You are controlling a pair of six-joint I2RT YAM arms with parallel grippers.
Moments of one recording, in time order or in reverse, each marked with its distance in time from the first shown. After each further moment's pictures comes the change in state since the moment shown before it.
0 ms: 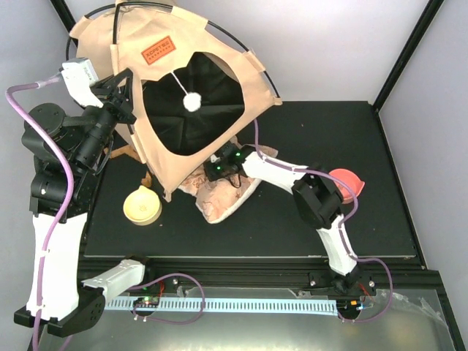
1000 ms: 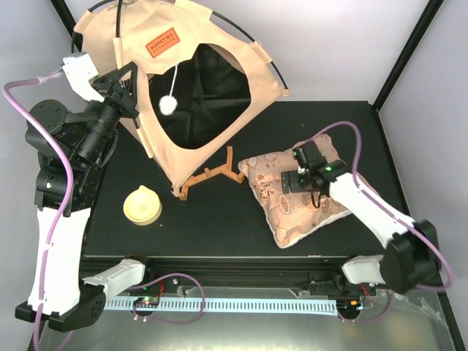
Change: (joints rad) left arm -0.001 0.024 -0.013 0.090 0.056 -0.105; right arm -0.362 -0.938 -0.735 -0.266 0.251 -0.007
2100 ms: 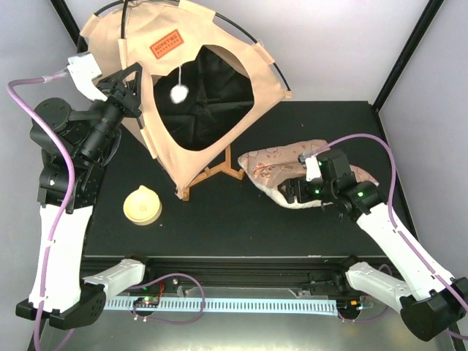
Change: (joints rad) left arm 0.000 0.004 -0.017 0.007 0.023 -0.061; right arm 0.007 -0.270 -0.078 0.008 -0.428 -0.089
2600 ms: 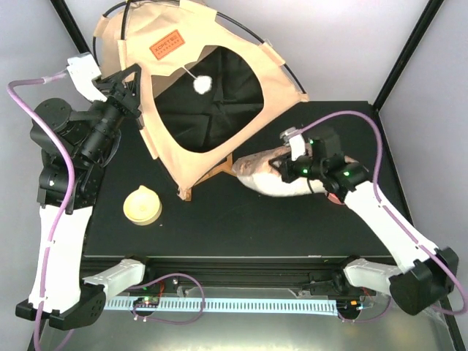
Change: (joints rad) left arm 0.000 -0.001 0.000 -0.013 -0.018 0.002; right arm -0.010 0.155 0.146 0.264 -0.074 -0.125
